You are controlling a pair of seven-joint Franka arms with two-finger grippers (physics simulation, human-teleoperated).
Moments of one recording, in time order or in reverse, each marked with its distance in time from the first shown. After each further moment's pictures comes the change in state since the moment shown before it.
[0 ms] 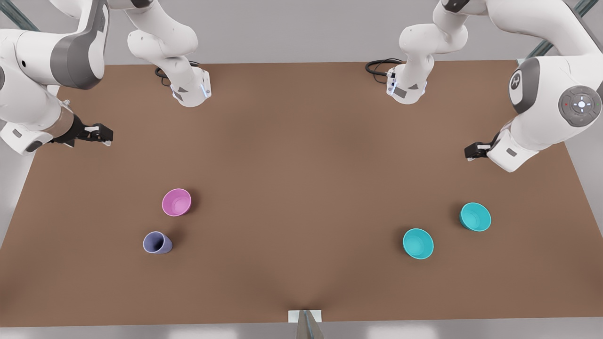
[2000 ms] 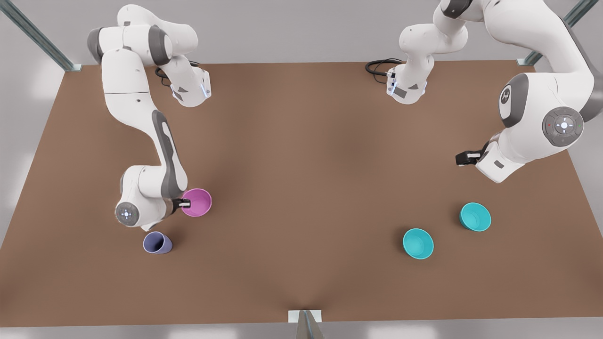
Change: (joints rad) left arm -0.012 0.055 -0.011 0.009 0.002 -0.014 -0.042; right arm 0.123 0.493 -0.036 -0.306 0.345 0.565 0.115
